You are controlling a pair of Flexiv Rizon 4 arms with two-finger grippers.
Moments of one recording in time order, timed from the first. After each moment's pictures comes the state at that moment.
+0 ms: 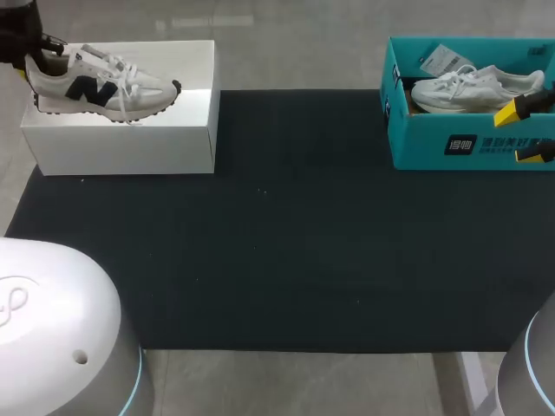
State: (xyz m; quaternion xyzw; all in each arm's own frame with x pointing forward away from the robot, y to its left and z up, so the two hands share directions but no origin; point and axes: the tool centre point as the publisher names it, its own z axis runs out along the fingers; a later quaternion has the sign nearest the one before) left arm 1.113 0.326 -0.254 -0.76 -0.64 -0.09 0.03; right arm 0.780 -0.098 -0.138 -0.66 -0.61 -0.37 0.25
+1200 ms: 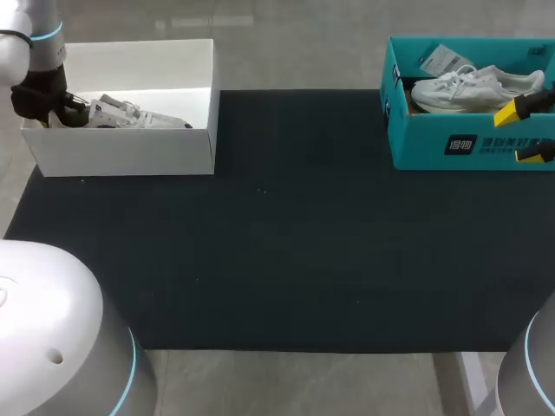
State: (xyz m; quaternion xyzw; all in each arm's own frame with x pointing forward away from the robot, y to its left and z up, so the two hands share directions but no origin) left arm 1.093 0.318 -0.374 -0.78 -0.62 -0.09 0.05; right arm 0.780 -0.098 -0.138 -0.66 -0.61 -0.37 0.25
